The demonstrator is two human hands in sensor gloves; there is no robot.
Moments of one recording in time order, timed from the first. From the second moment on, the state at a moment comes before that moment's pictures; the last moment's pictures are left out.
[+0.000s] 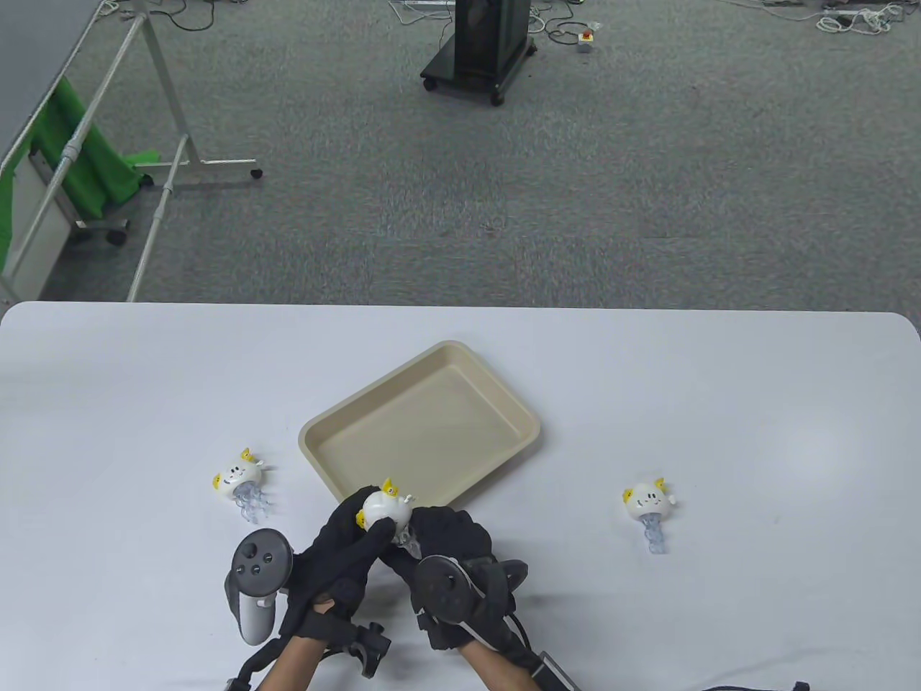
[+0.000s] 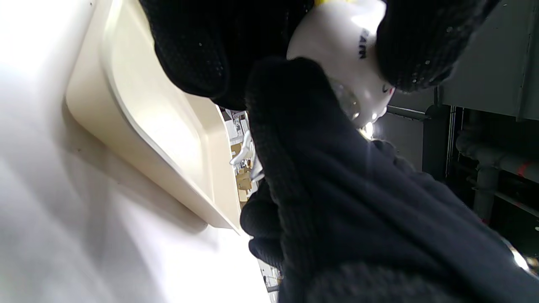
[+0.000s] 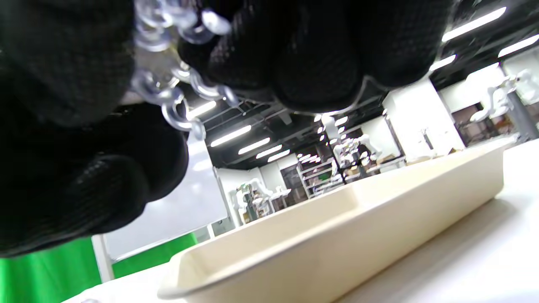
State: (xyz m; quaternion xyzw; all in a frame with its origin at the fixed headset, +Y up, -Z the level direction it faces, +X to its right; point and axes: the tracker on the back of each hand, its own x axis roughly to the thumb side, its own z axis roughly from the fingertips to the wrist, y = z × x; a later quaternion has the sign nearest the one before) left_hand -0.205 -0.755 -0.271 0.00 -0.07 0.61 0.79; right_hand -0.012 -0.722 -0.265 0.11 -0.20 0.94 0.24
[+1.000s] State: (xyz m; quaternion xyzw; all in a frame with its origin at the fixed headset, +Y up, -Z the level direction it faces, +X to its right) left_hand -0.204 -0.758 -0.277 -0.02 -0.14 0.54 0.83; right_hand 0.039 -0.723 -0.290 0.12 -0.07 0.86 0.48
